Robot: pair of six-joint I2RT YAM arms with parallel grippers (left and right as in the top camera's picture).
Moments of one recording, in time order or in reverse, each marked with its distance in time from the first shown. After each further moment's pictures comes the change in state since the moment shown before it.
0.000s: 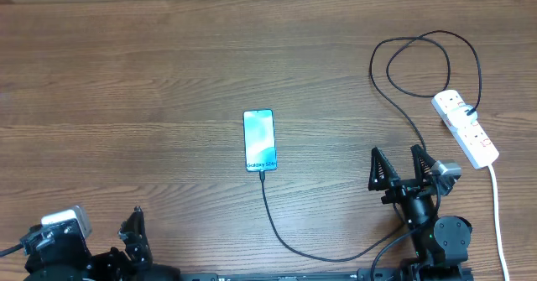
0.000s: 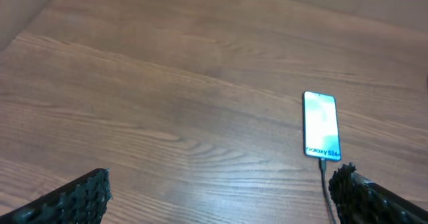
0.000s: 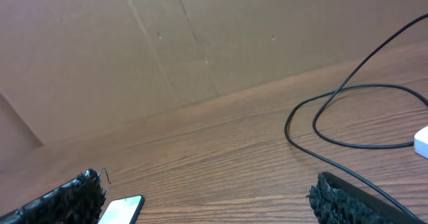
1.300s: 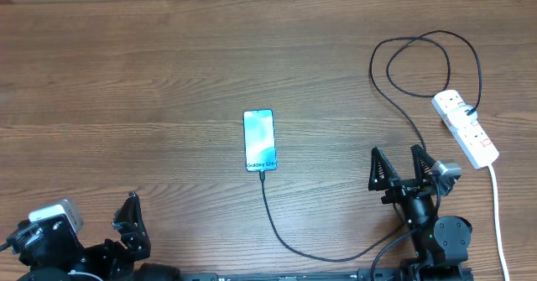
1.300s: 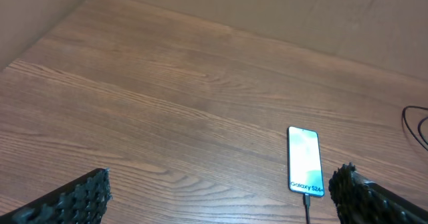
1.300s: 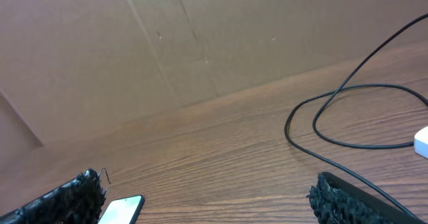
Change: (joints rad) left arm 0.015 0.000 0.000 0.135 0.000 -0.002; right arm 0.000 0.000 0.000 0.000 0.000 0.000
